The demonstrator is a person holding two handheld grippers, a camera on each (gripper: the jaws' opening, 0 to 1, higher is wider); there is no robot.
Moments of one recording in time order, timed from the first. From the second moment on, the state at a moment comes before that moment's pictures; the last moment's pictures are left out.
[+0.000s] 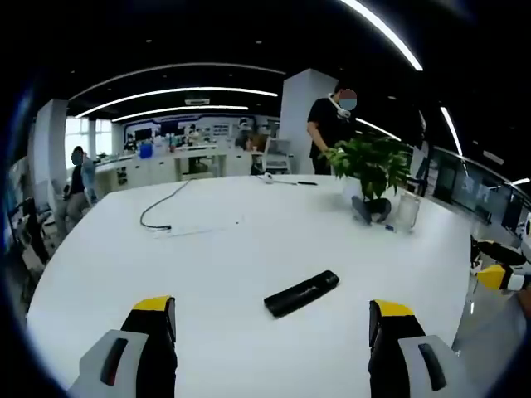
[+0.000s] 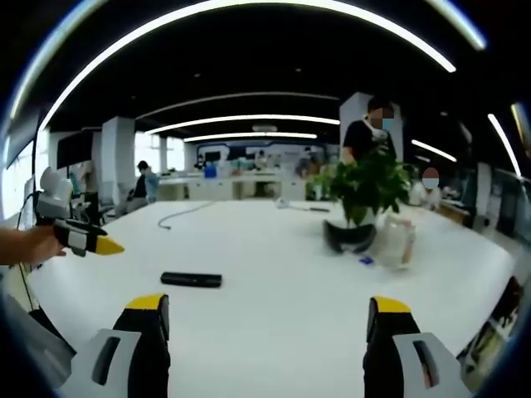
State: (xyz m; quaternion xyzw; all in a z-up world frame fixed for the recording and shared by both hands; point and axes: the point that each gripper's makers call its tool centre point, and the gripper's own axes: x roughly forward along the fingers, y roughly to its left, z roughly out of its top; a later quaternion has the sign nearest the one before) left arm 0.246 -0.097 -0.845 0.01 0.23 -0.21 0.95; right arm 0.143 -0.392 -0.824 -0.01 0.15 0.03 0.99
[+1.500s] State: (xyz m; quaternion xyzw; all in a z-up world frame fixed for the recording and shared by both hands) left arm 0.156 -0.016 -0.843 0.04 0.16 -0.06 0.98; right arm 0.141 -0.384 -0.840 -0.03 0.20 0.05 0.98
